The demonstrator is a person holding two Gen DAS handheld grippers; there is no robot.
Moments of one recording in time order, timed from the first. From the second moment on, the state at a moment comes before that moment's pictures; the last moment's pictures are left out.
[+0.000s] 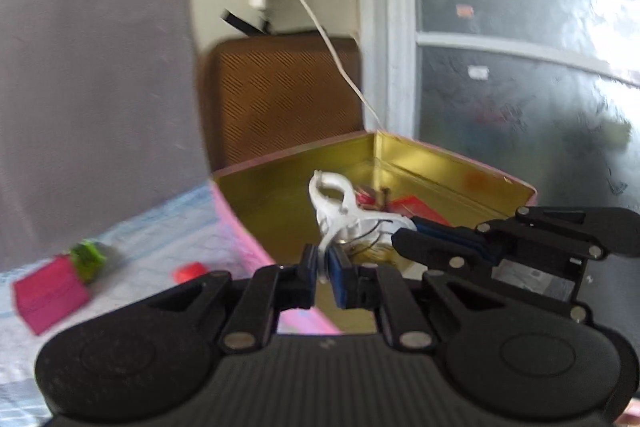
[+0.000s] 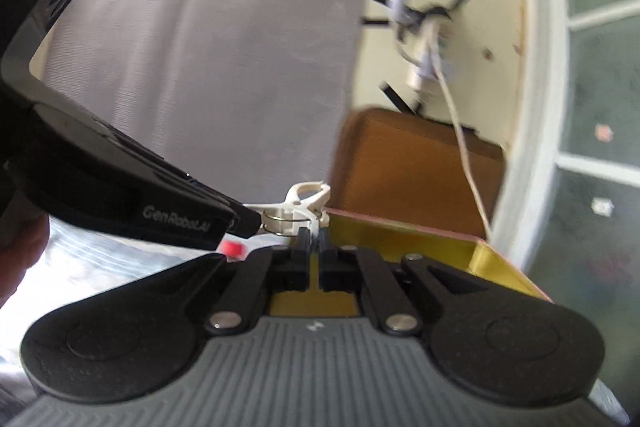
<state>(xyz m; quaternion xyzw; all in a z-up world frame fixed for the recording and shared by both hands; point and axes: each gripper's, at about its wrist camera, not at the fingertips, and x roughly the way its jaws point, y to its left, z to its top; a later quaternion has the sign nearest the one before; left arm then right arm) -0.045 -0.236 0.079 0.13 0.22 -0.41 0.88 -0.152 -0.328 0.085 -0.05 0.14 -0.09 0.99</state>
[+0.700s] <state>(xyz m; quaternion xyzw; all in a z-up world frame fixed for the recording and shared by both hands) -0.038 -0.235 0.072 0.07 0.23 -0.36 0.90 -0.160 -0.388 0.072 0.14 0.16 -0.15 0.96</state>
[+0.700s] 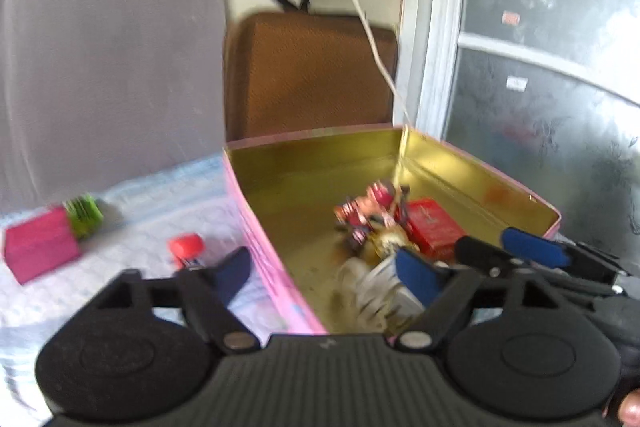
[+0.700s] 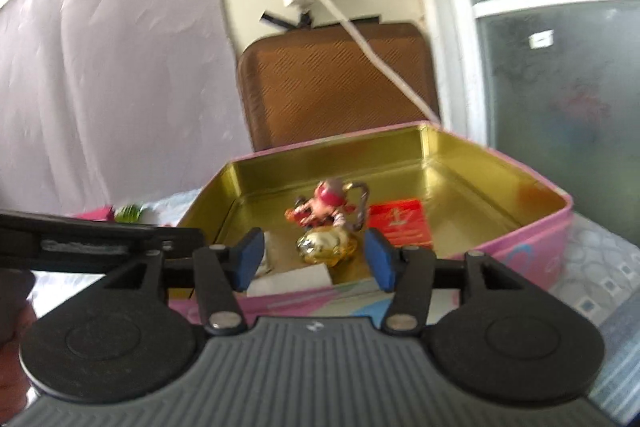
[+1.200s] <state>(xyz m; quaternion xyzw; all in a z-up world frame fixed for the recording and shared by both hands) 0.008 -0.078 0.050 0.06 0.25 -0.17 0.95 -0.150 -0.303 0.094 0.11 0.11 -0.09 0.98</state>
